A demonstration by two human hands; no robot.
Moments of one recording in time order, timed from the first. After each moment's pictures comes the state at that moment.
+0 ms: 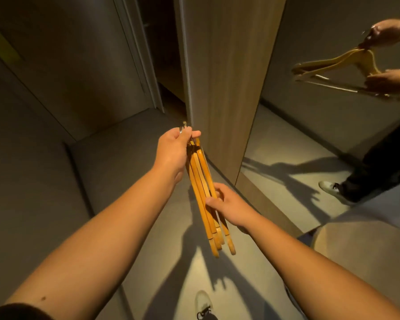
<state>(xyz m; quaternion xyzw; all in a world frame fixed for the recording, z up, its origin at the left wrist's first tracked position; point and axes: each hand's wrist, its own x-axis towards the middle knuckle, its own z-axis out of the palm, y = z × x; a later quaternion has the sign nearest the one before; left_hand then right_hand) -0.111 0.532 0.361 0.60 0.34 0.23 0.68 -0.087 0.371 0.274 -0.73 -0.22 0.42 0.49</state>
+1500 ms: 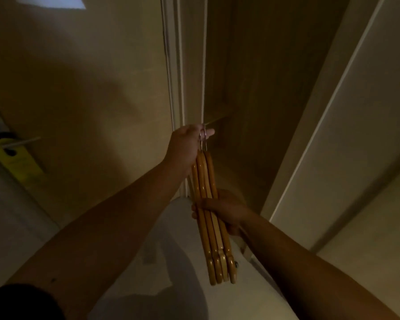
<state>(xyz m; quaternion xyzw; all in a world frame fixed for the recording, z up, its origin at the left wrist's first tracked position) 0.201 1.305 0.482 0.68 0.19 0.25 0.67 0.211 1.166 0.389 -0.59 -0.16 0.47 0.64</state>
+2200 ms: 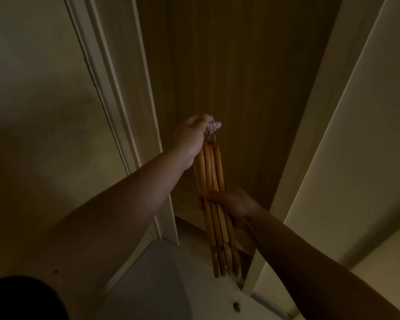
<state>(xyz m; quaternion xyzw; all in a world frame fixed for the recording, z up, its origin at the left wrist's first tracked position) 0.464 1.373 0.525 0.76 0.04 0.11 0.64 0.425 1.236 0.430 -0.64 -0.06 0.30 0.70</state>
